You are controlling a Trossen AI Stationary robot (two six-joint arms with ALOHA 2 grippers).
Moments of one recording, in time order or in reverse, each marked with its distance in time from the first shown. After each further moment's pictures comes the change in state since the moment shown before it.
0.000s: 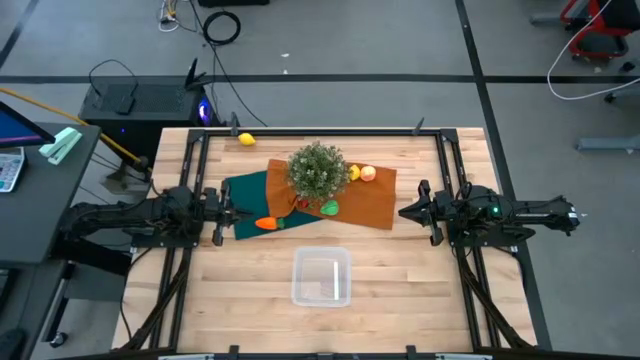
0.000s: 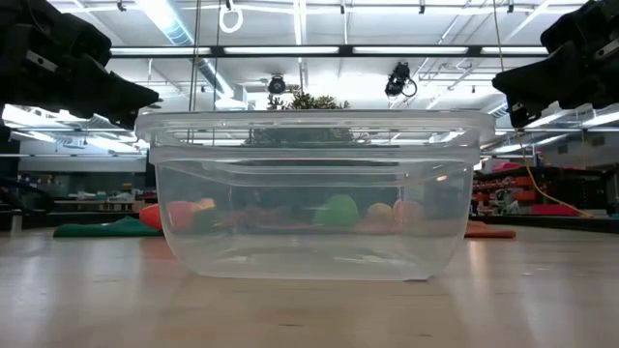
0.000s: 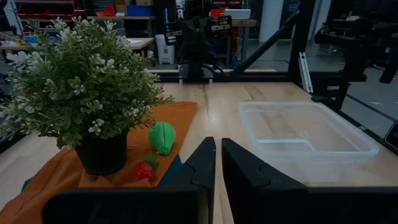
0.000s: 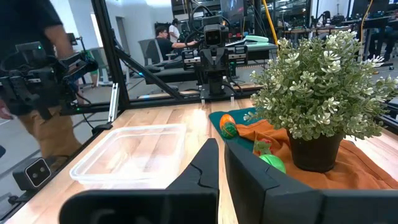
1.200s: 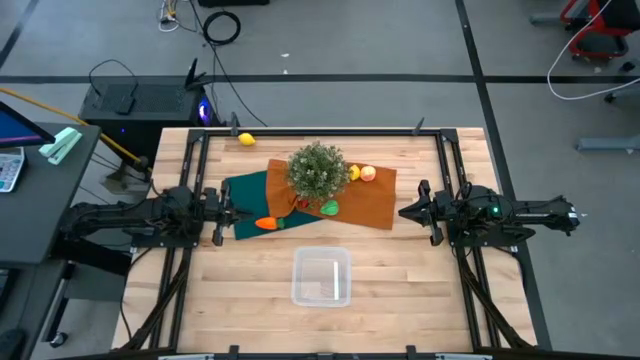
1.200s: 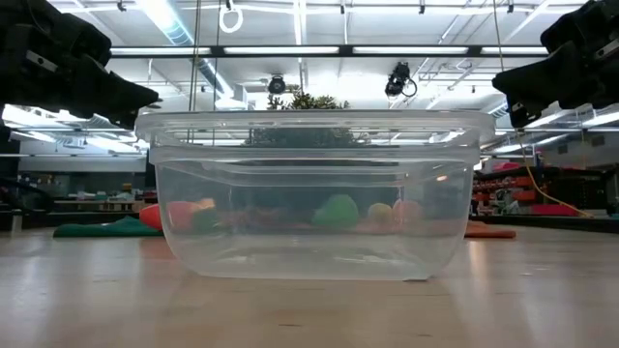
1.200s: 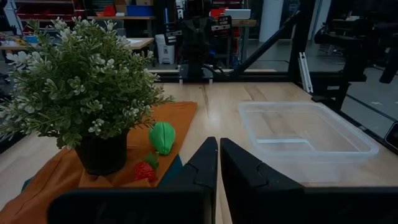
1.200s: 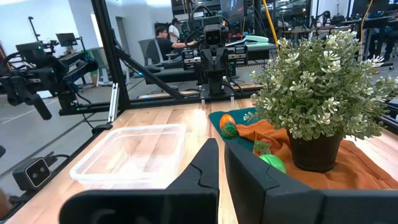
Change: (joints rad) left arm 0.000 0.000 0.000 0.000 0.000 0.000; right arm 0.000 0.000 0.000 0.000 0.000 0.000
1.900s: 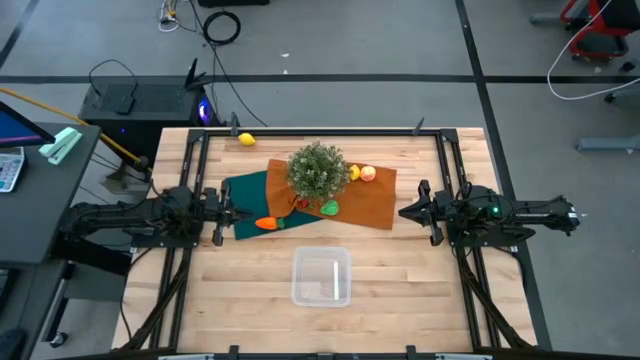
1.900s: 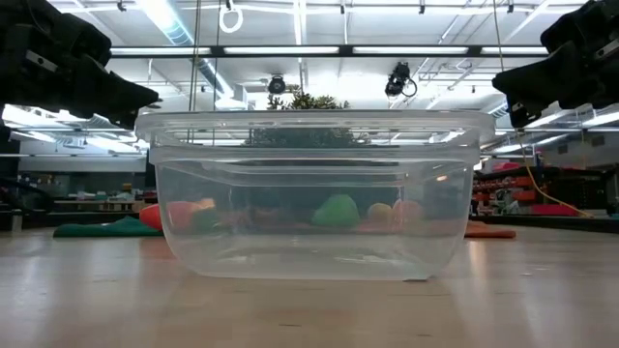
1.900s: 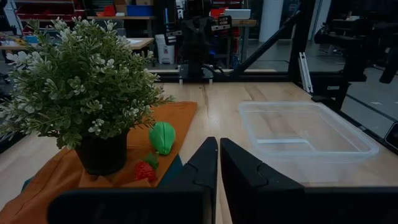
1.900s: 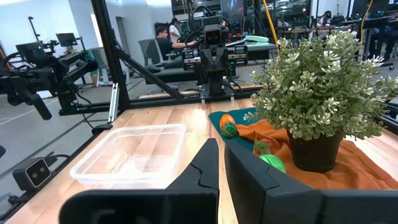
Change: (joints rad) left arm 0.000 0.000 0.000 0.000 0.000 0.000; right arm 0.000 0.000 0.000 0.000 0.000 0.000
